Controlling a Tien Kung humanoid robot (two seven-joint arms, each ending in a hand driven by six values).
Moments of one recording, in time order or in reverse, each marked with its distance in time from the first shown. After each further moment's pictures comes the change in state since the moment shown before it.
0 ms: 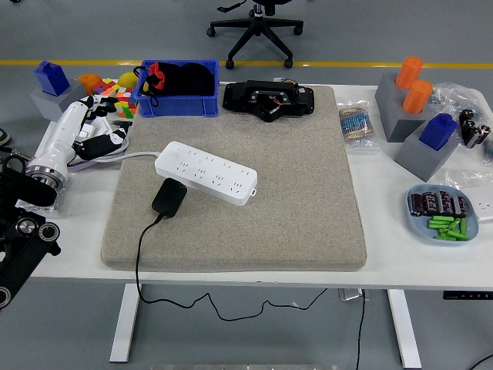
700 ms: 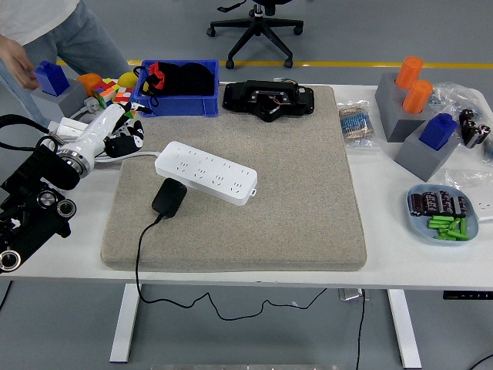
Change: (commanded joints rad) left arm -0.231 0.063 0.315 0.161 -0.169 -0.044 0.024; right arm 0.000 -0.004 -0.005 -0.001 0.007 0.002 -0.003
